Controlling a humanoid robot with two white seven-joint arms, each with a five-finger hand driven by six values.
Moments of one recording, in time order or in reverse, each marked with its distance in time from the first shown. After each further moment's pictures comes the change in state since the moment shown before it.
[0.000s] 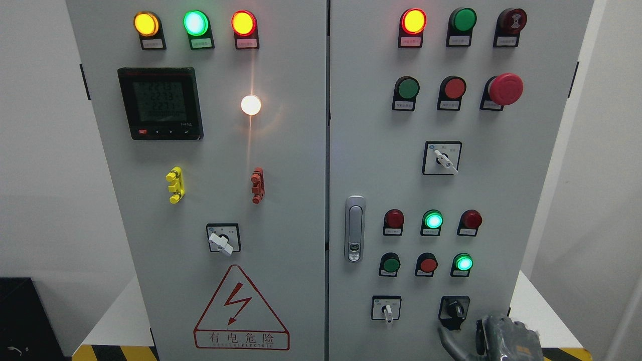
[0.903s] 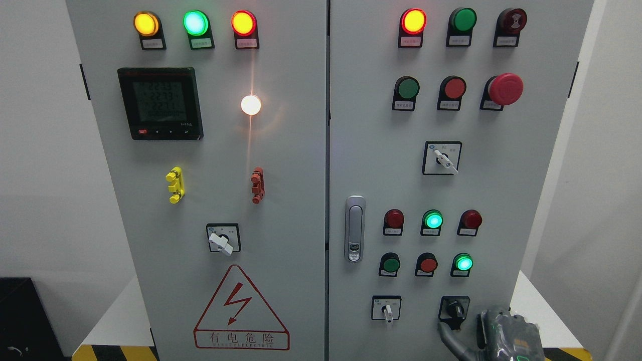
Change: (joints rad) left arm 0.000 0.000 0.000 0.000 0.000 0.000 0.000; right arm -0.021 0.004 0.001 0.017 0.061 0.010 -0.001
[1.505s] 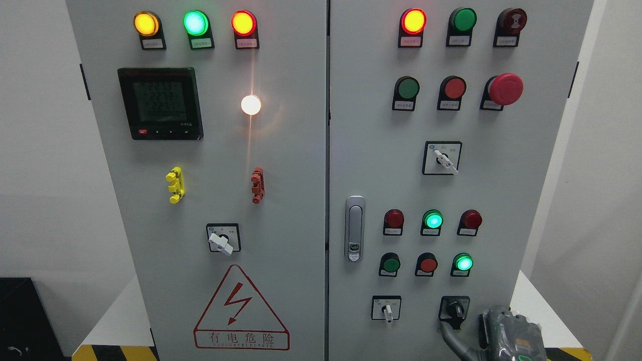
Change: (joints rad) left arm 0.000 0.000 0.000 0.000 0.000 0.000 0.002; right arm -0.005 0.000 -0.014 0.004 0.002 0.000 0.010
